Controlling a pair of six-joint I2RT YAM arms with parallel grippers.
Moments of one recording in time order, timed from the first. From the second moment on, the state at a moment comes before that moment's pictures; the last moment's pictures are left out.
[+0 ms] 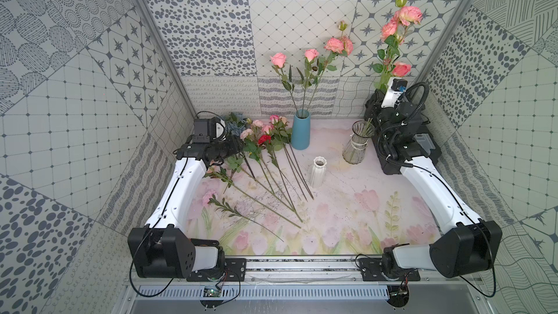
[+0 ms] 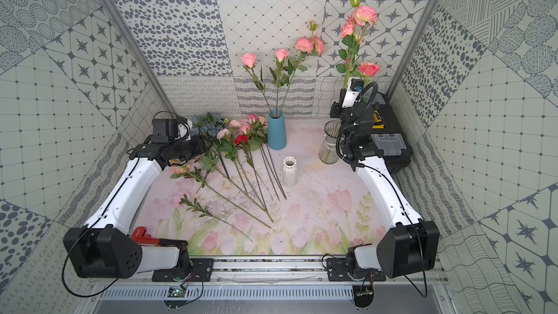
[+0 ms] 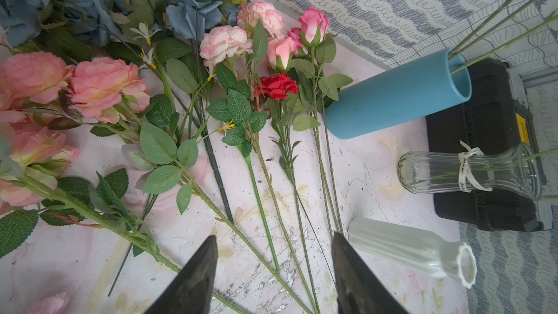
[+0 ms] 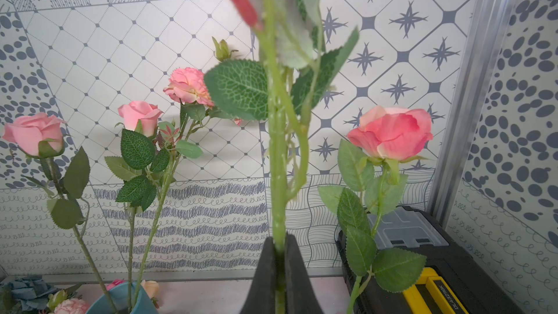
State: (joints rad) left arm -0.03 1.35 1.27 -0.70 0.31 -0.40; right arm 0.18 1.36 1.28 0.21 0.16 0.03
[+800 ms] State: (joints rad) left arm -0.03 1.35 1.27 -0.70 0.32 -0.41; right arm 0.13 1.54 1.31 0.14 0.08 0.05
